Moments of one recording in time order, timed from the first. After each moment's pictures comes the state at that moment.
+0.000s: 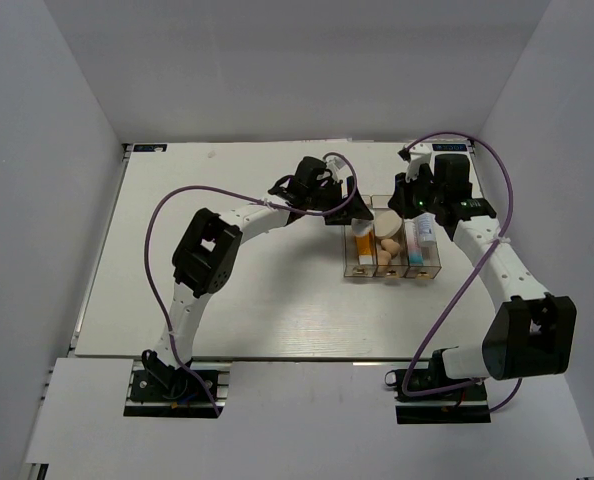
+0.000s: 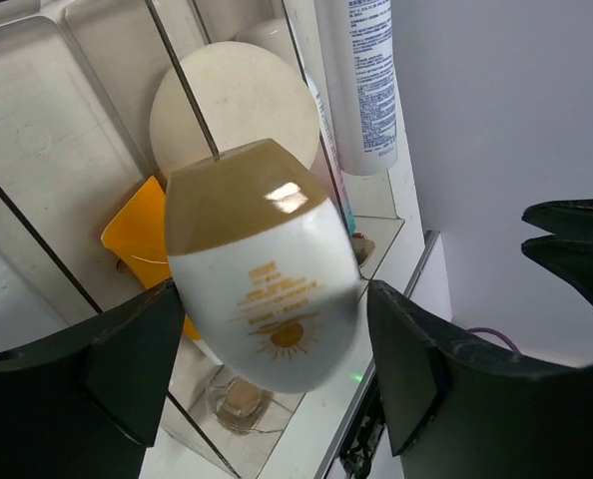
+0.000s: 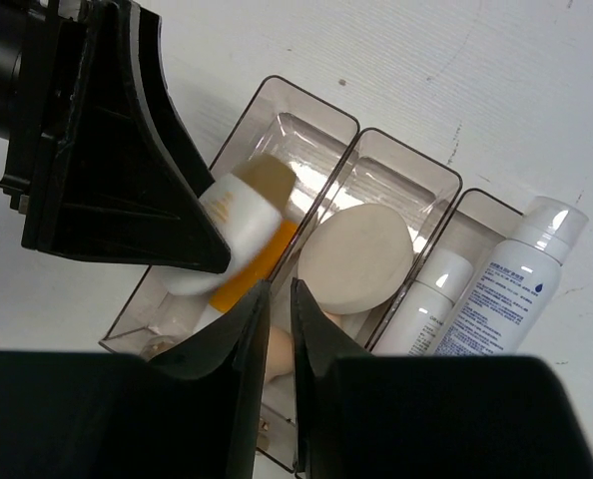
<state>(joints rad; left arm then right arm) -0.66 2.23 1.71 0.00 0.59 -0.77 0.15 1.37 1.12 -0.37 -0.38 -0.18</state>
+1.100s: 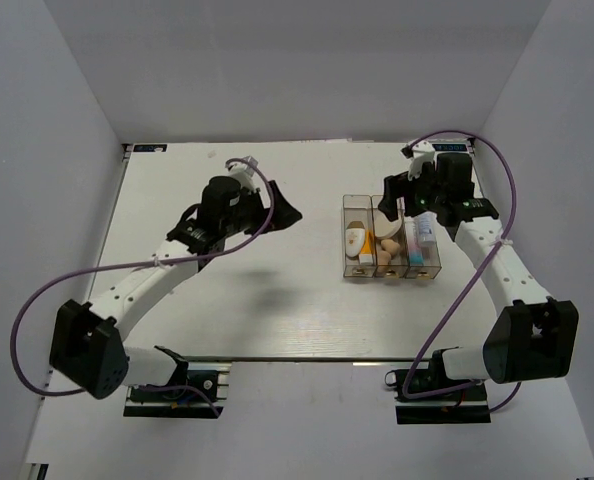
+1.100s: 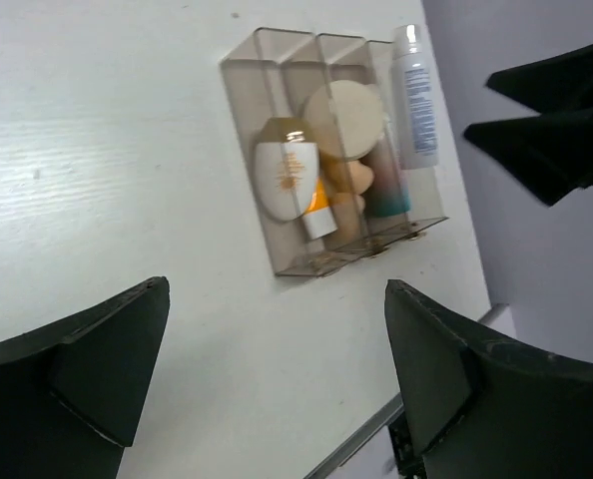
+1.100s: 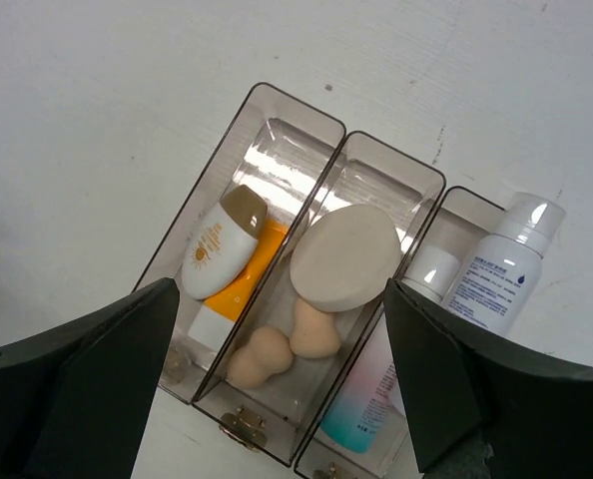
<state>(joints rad) -0.53 1.34 1.04 -0.11 0.22 -0.65 0.15 1.35 1.12 -0.38 -0.36 -0.17</state>
